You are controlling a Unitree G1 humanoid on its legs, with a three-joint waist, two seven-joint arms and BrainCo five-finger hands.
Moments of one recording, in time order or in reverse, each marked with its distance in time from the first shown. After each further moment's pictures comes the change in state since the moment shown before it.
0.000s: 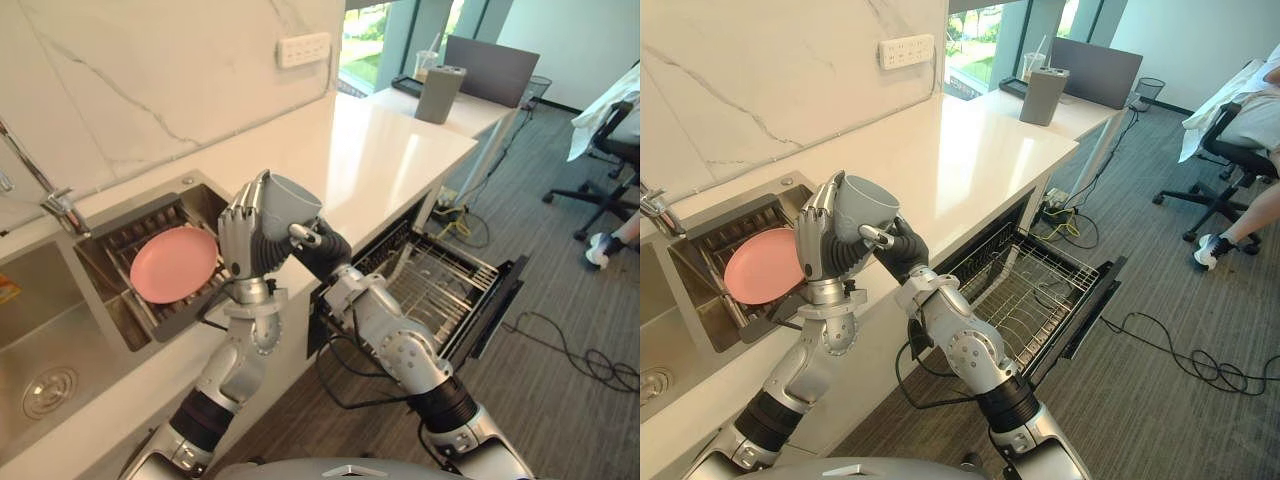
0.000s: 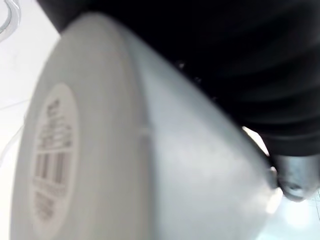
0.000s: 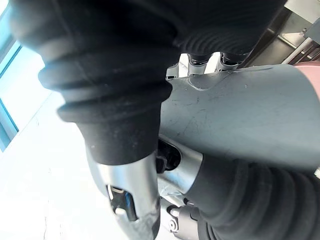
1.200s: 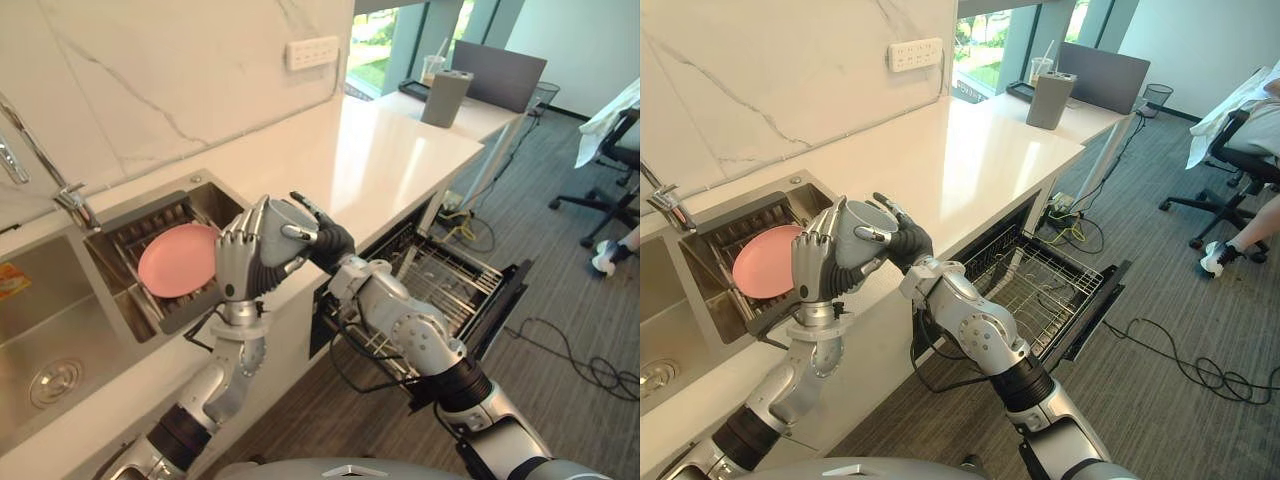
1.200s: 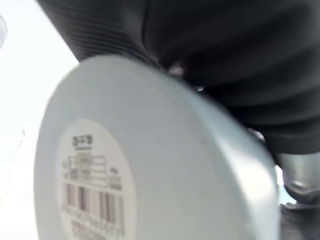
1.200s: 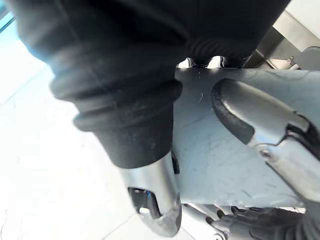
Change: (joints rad) left arm 0.073 0.137 -0.079 0.015 0.028 0.018 0.044; right arm -0.098 -0.109 -0.009 0.003 0.042 0.099 -0.067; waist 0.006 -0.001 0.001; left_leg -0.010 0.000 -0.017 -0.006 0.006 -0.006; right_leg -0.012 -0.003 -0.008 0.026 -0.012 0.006
